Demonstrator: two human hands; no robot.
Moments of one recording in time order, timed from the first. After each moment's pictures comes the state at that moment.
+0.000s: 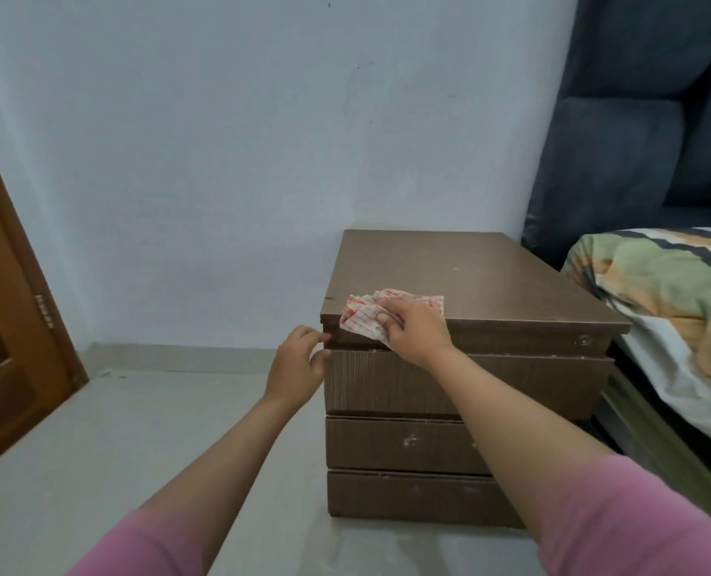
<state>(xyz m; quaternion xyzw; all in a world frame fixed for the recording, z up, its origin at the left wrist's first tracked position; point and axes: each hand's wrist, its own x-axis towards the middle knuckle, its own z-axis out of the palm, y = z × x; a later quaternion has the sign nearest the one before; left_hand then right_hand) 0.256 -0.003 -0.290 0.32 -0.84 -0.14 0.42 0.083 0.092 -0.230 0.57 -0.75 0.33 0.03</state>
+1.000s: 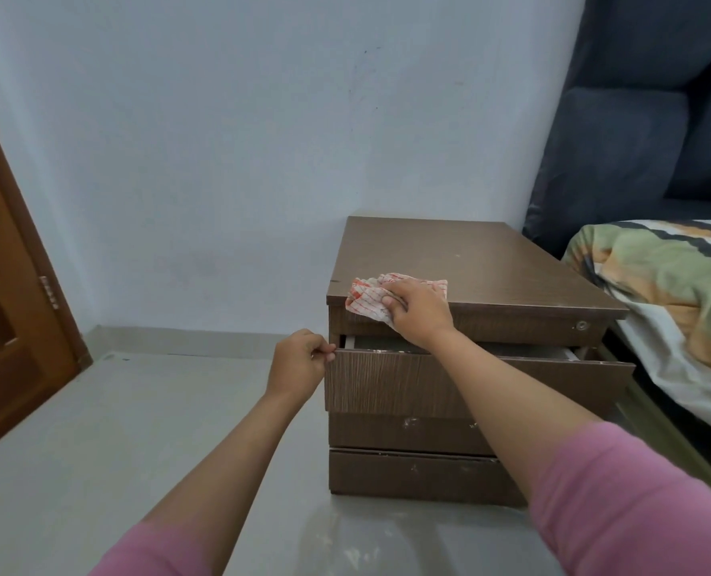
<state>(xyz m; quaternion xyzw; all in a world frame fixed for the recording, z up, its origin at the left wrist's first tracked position) 0.274 0.024 -0.293 0.35 -0.82 -0.20 0.41 0.088 0.095 -0.227 0.57 -0.76 0.31 0.05</state>
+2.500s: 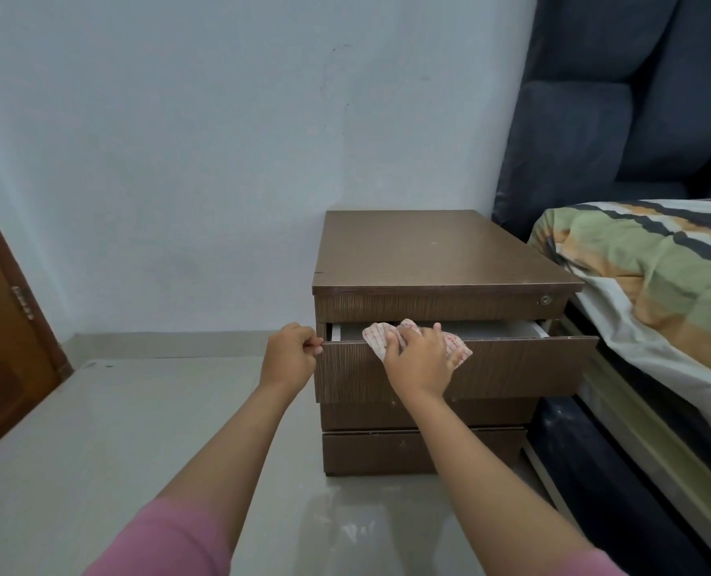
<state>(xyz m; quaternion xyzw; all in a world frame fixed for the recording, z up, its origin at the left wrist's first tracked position) 0.282 0.036 -0.288 0.35 -0.83 -0.20 0.38 0.142 0.155 -0.296 0.33 -0.87 0.35 0.10</state>
